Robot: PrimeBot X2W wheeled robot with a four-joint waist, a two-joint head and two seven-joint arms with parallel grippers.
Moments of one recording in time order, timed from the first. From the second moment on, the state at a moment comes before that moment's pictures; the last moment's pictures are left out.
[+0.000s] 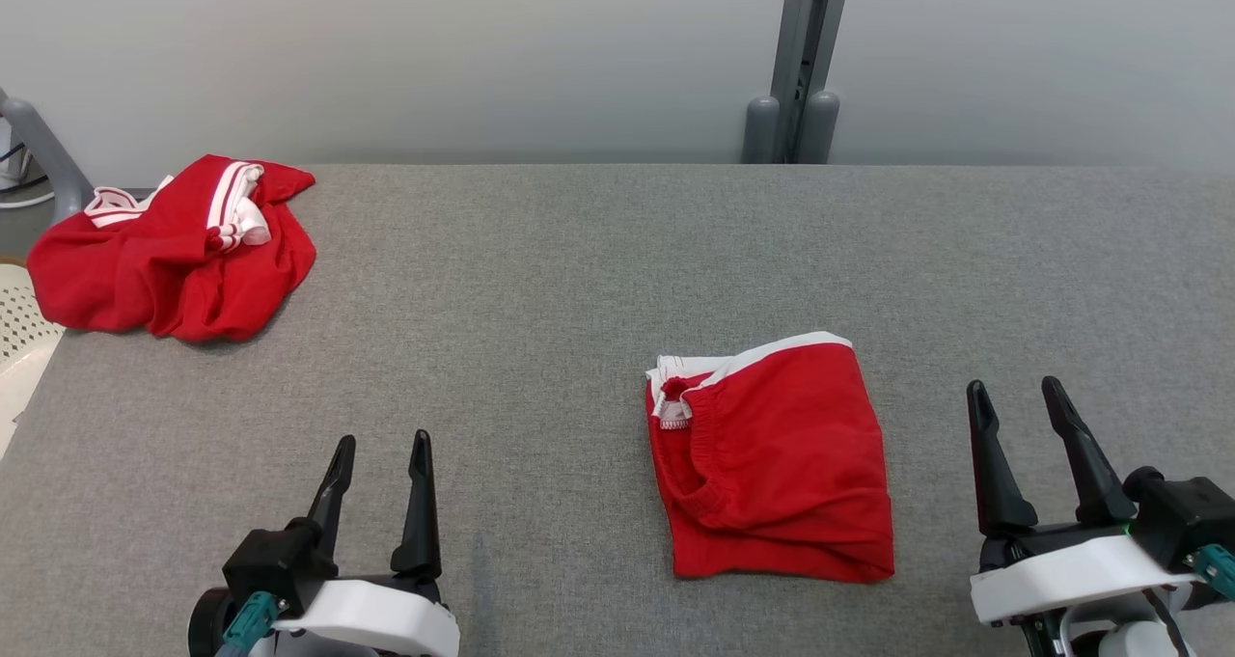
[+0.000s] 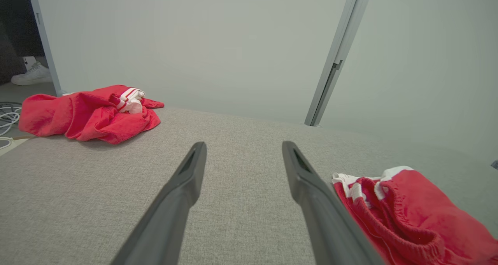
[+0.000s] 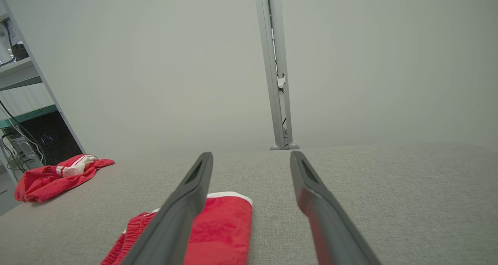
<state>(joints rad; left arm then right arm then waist) -0.03 0.05 -0.18 0.23 -0.33 0.09 -0.26 -0.07 -0.05 0.02 0.18 0.25 0.13 -0.25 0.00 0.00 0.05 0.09</state>
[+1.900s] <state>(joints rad) -0.09 0.05 -0.21 0.24 -0.32 0.08 -0.26 -0.50 -0.27 0.31 0.56 0.59 0.13 0.45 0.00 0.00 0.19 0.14</state>
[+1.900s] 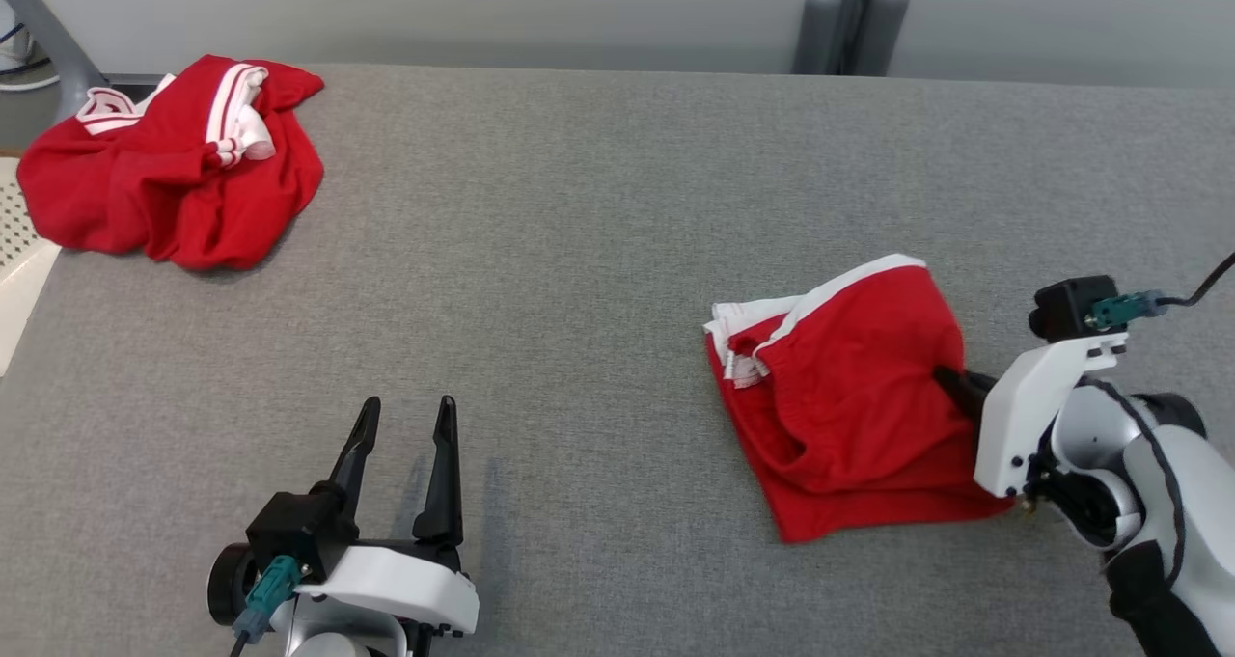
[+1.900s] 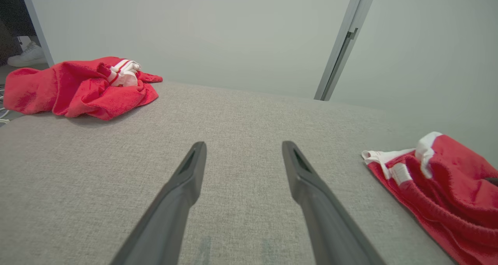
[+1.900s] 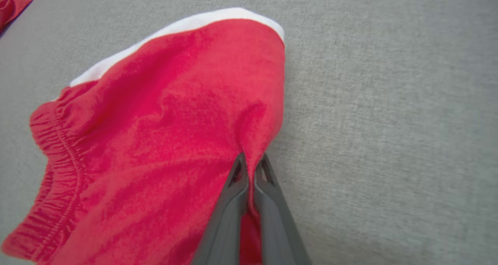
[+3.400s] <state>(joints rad) -0.23 0.14 -0.24 0.04 -0.24 0.10 -0.20 -0.99 -0.46 0.14 0.97 0.41 0.13 0.15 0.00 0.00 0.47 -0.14</state>
